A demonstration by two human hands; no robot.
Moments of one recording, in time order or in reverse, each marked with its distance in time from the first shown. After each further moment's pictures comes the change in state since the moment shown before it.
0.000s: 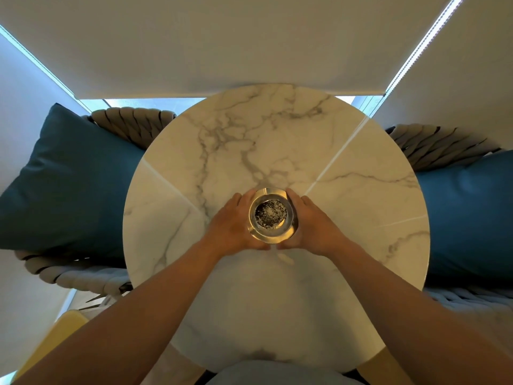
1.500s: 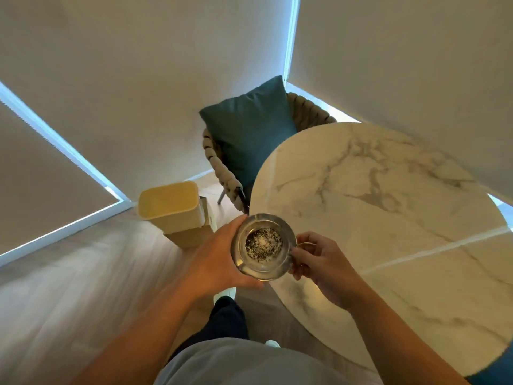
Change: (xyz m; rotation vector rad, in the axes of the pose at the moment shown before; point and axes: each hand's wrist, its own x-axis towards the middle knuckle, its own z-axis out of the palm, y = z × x) left_hand -0.378 0.039 0.061 -0.373 0.699 -0.245; right_hand -0.194 -0.111 0.107 0.656 -0.552 -0.131
